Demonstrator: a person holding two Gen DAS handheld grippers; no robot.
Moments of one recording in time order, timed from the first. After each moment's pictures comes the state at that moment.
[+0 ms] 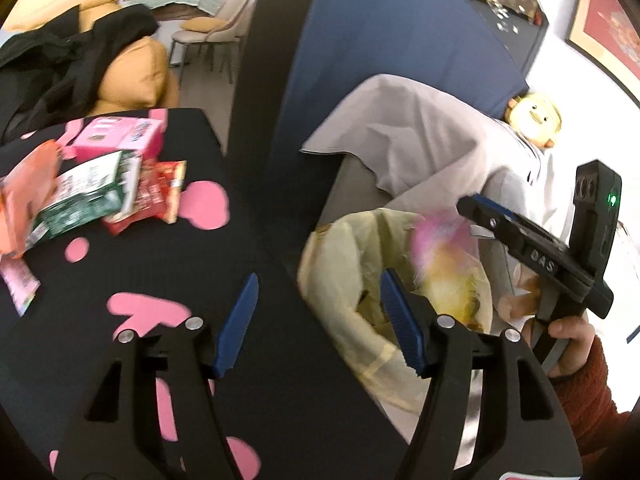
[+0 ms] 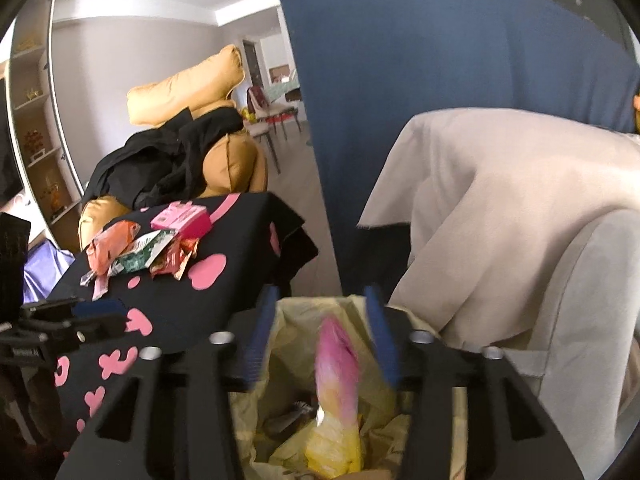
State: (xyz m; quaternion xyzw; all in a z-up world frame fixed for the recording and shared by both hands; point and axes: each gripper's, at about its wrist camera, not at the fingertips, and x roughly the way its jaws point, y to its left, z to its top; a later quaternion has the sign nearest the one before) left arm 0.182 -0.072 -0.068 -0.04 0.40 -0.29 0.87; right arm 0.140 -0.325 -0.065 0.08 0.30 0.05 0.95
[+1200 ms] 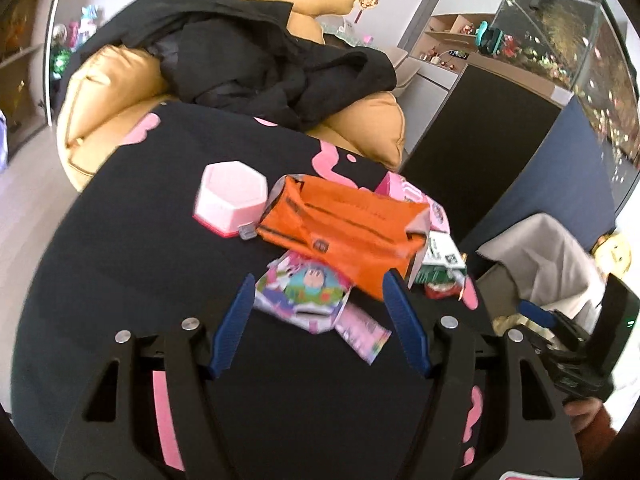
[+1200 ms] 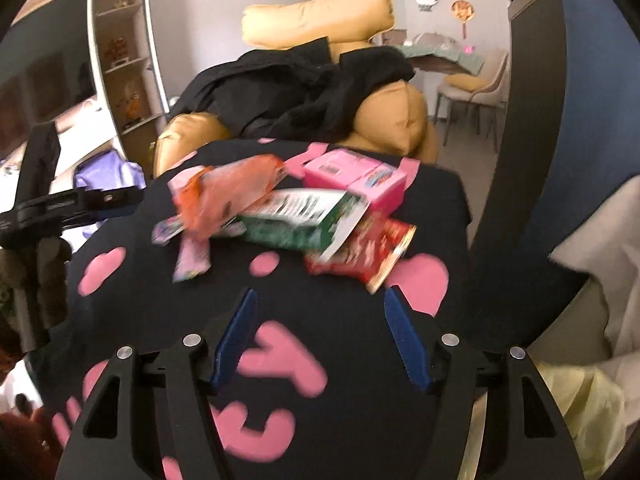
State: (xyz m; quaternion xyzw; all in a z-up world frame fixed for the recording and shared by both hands) left arm 0.240 0.214 -0.078 -0.17 0.36 -0.10 0.91; right arm 0.232 -0.094 -0.081 -0.03 0.34 0.21 0.92
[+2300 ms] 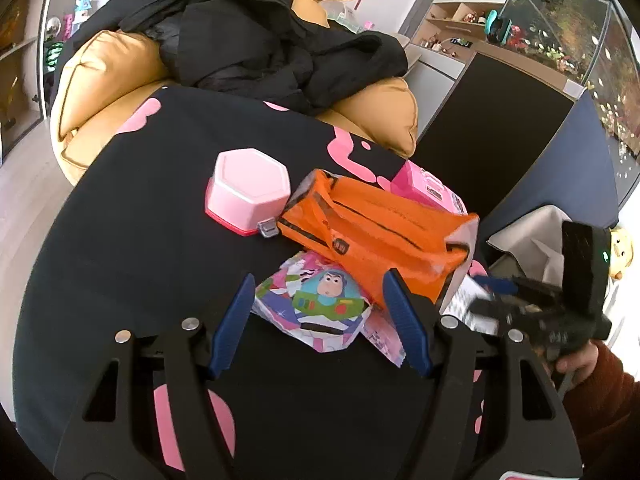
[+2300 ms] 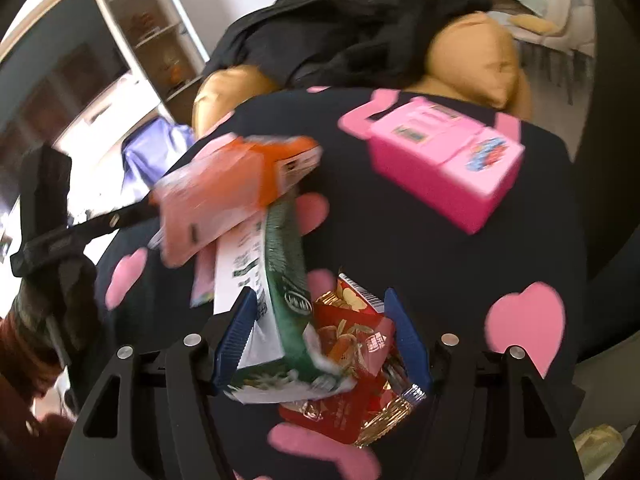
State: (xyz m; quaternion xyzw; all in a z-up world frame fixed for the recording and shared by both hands) left arm 0.257 0.232 -0.097 -0.16 0.39 -0.10 0.90; right arm 0.301 -0.038 -0.112 0.00 0.46 0.35 0.82
